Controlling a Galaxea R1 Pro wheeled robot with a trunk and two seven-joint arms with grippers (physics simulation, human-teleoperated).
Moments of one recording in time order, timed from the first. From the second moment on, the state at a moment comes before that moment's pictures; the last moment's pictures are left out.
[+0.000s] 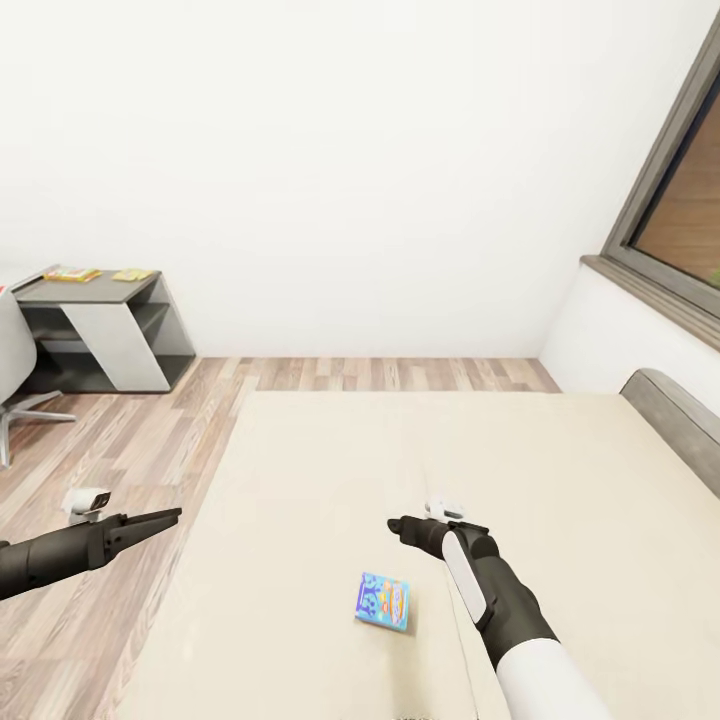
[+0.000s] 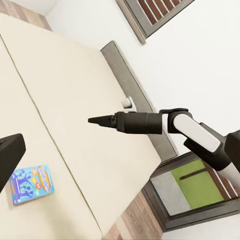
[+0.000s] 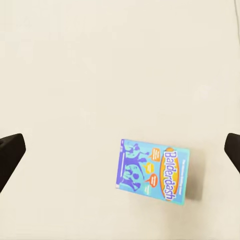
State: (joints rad) left arm -0.32 0.33 0.48 -1.47 0.09 0.95 -1.57; right arm -0.57 0.16 0.01 -0.92 -0.27 0.64 -0.04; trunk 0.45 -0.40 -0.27
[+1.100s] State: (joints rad) left arm -0.32 0.33 0.48 -1.47 0.09 0.94 -1.57; right arm -0.57 0.16 0.01 -0.91 -0.27 0.64 -0.04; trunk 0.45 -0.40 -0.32
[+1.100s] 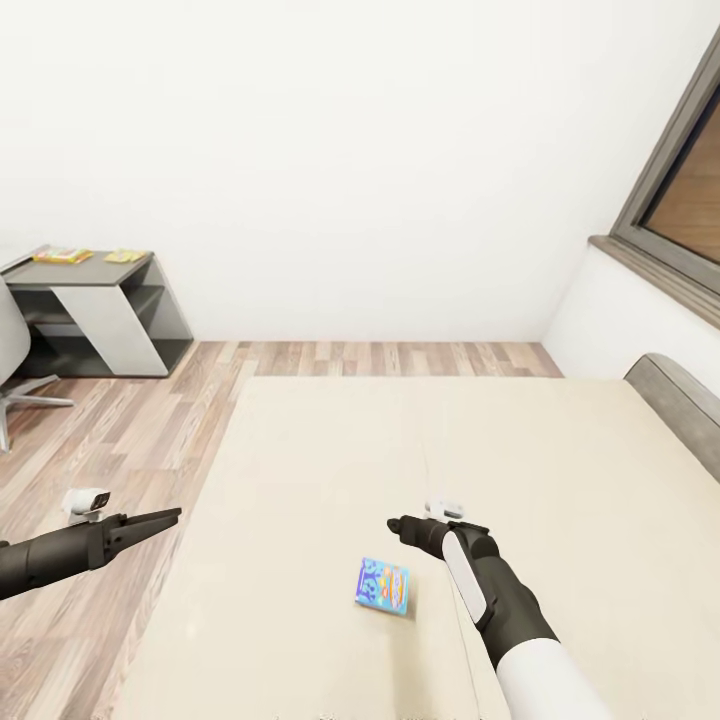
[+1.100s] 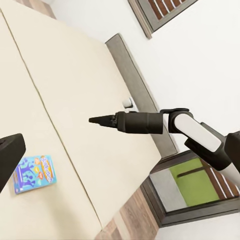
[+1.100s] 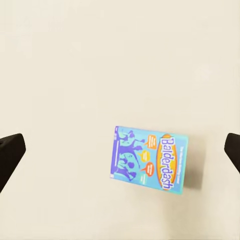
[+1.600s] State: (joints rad) left arm -0.32 0.33 0.48 -1.47 0.09 0.94 -1.57; right arm -0.57 0.16 0.01 -0.91 -0.27 0.63 -0.04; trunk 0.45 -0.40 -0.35
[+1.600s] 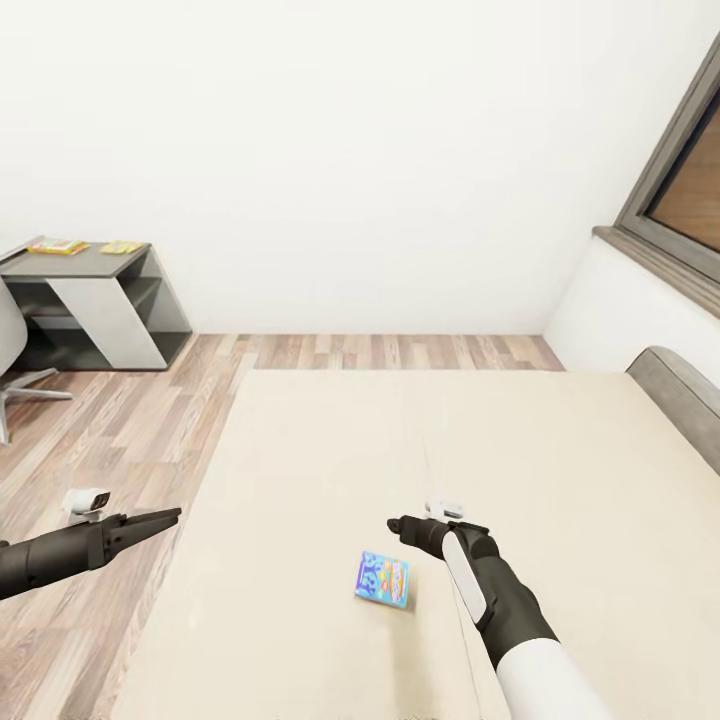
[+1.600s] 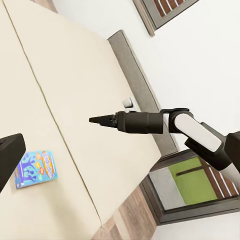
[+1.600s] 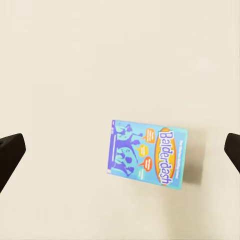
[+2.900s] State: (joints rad) left arm -0.32 0.33 0.48 -1.47 0.08 0.94 -1.57; right arm -0.57 0.16 0.01 -0.91 -0.27 0.63 -0.04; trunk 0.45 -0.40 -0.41
